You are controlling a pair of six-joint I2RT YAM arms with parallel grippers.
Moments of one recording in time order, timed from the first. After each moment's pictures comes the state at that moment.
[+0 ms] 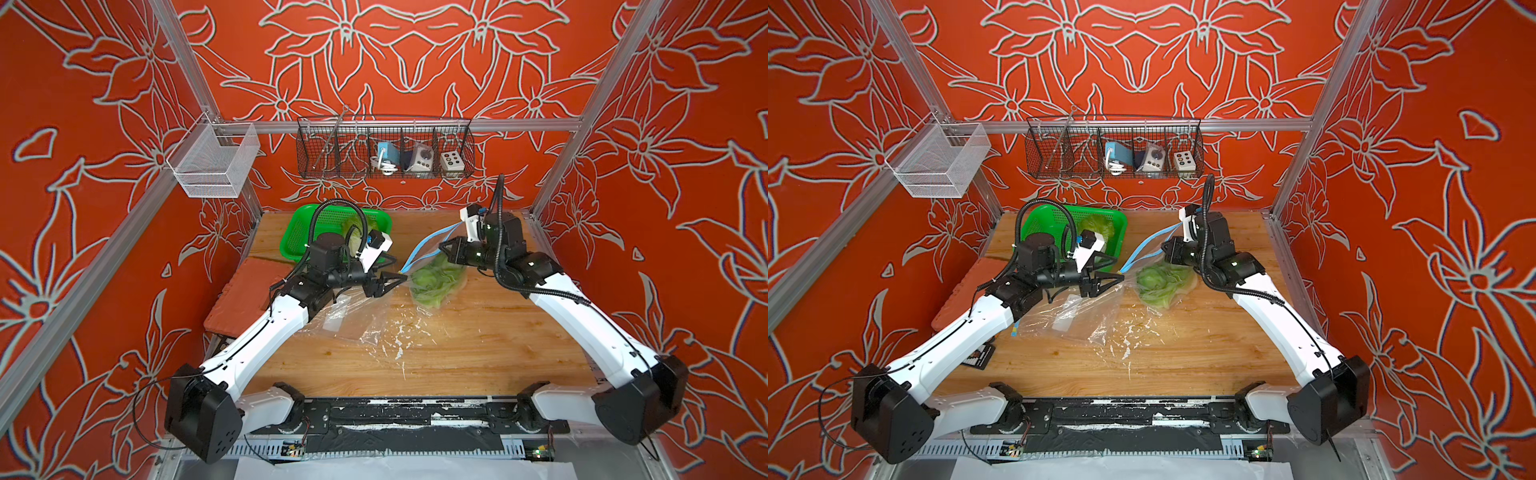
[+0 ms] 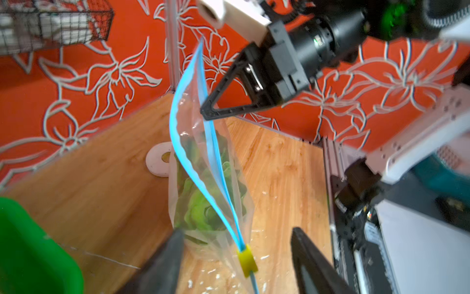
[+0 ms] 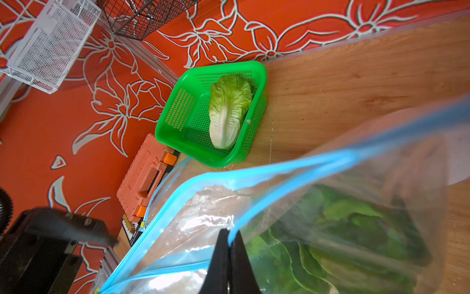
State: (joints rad) left arm -0.44 1.21 1.00 -0.09 0.71 0.04; right arm 0.47 1.30 1.24 -0.48 -0.31 0.49
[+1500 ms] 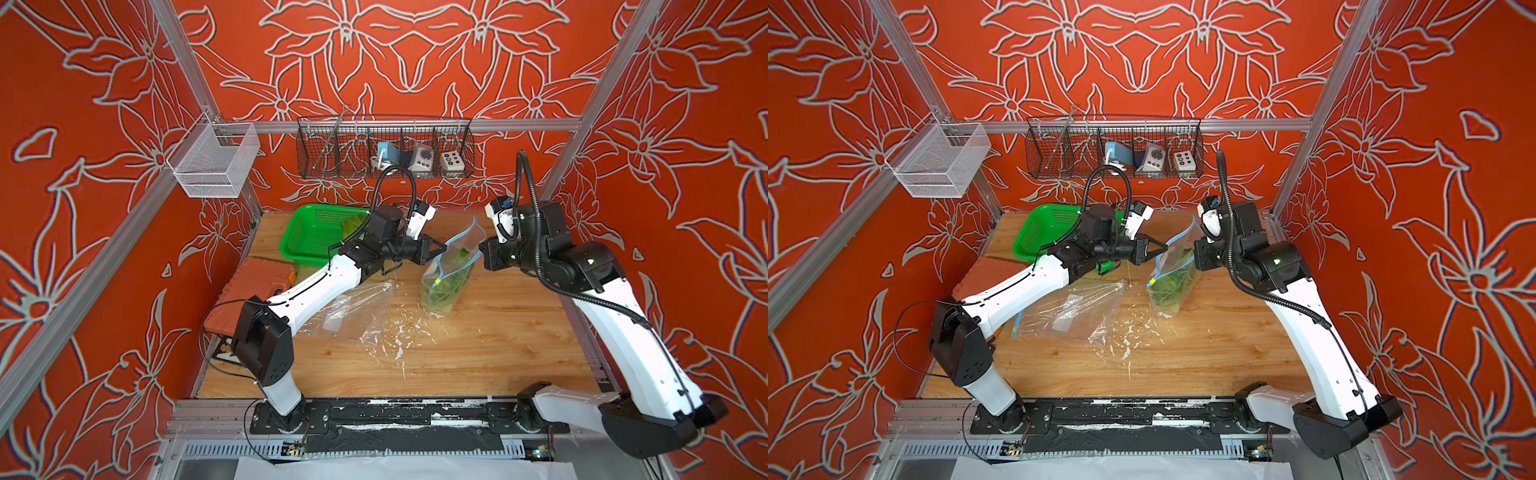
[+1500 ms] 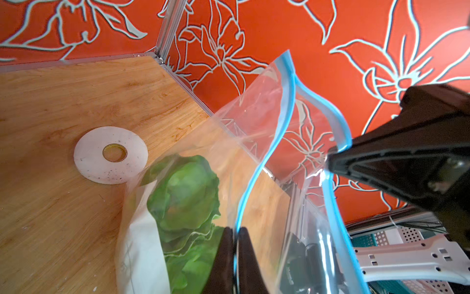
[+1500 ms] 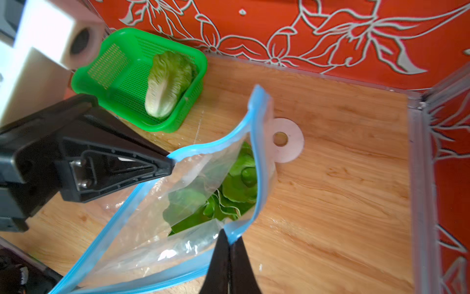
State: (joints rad) left arm -0.61 1.67 1.45 -0.12 0.61 -0.44; right arm 0.44 1.26 1.67 -1.13 0.02 0.08
